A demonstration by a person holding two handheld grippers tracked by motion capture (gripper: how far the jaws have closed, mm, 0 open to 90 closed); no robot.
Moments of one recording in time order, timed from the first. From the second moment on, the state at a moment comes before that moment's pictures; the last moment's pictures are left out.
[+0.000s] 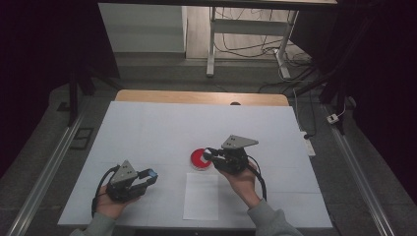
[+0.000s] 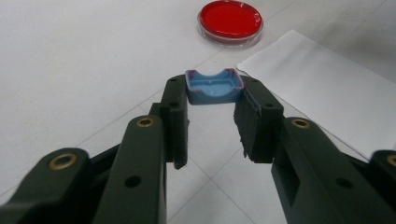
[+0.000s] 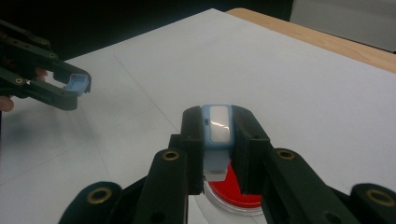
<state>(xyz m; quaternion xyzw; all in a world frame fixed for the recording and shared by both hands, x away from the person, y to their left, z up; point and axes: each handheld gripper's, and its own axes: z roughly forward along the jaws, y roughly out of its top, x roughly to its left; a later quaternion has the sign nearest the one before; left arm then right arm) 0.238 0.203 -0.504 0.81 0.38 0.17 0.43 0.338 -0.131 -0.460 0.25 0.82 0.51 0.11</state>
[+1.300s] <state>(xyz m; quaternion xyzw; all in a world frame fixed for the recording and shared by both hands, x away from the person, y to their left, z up) 0.238 0.203 -0.504 0.81 0.38 0.17 0.43 0.321 -0.142 -0.456 0.24 0.82 0.50 0.11</state>
